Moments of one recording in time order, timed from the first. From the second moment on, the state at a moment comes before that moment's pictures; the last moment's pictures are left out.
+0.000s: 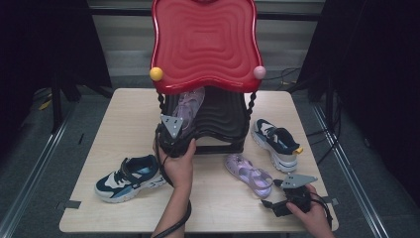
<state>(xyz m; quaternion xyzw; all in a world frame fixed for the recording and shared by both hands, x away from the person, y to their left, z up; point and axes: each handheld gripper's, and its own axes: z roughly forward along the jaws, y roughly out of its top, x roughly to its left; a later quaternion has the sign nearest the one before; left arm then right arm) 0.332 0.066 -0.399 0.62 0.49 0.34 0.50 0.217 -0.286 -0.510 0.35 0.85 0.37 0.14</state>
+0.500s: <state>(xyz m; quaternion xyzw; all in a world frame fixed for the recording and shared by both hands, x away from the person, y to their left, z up) 0.347 0.050 -0.404 0.61 0.51 0.36 0.48 0.217 -0.286 -0.510 0.35 0.85 0.37 0.14</state>
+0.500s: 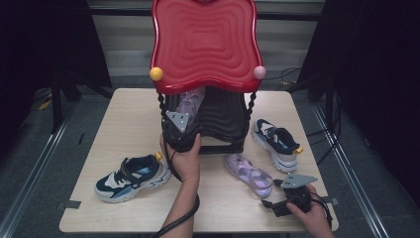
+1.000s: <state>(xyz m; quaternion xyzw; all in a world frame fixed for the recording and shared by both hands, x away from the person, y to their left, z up) 0.365 0.032 -0.404 0.60 0.52 0.37 0.48 0.217 -0.286 -0.510 0.35 0.85 0.37 0.13</state>
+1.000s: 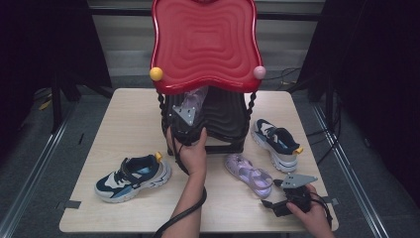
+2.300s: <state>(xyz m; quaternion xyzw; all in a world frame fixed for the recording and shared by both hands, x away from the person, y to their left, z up) 0.378 0.025 -0.423 0.66 0.50 0.36 0.43 0.218 -0.286 -0.510 0.35 0.85 0.37 0.13</state>
